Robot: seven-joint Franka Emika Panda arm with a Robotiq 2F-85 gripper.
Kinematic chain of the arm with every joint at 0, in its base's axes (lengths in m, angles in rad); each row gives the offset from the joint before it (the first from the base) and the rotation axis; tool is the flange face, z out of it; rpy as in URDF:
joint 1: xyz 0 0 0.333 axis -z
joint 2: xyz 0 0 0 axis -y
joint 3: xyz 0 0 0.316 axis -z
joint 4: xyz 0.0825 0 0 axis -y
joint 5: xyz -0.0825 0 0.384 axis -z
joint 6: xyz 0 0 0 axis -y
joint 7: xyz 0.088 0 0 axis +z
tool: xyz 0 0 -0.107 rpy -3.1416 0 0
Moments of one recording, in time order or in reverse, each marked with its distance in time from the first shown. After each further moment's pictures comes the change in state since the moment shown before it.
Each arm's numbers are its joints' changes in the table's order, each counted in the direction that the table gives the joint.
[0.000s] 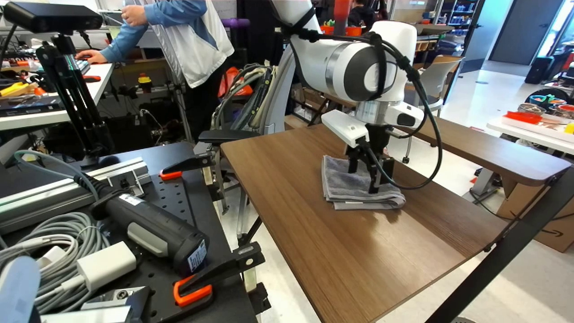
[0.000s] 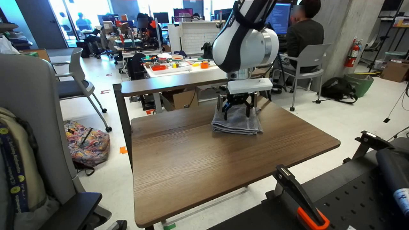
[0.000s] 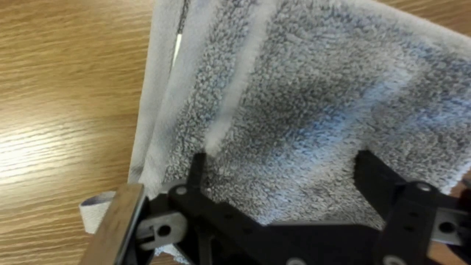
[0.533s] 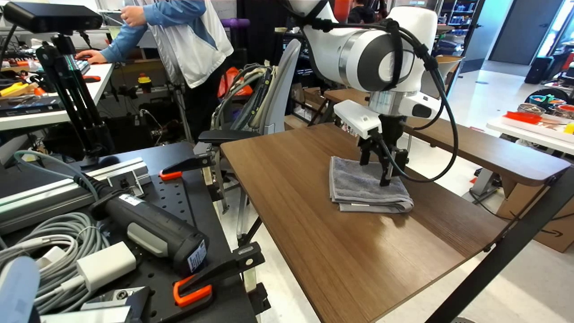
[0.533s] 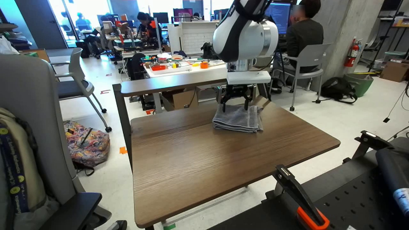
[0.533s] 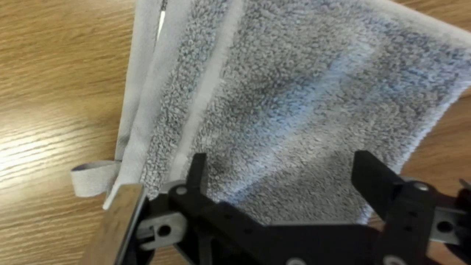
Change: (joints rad) arm 0.027 0.003 -0.013 0.062 -0.036 -0.033 0.003
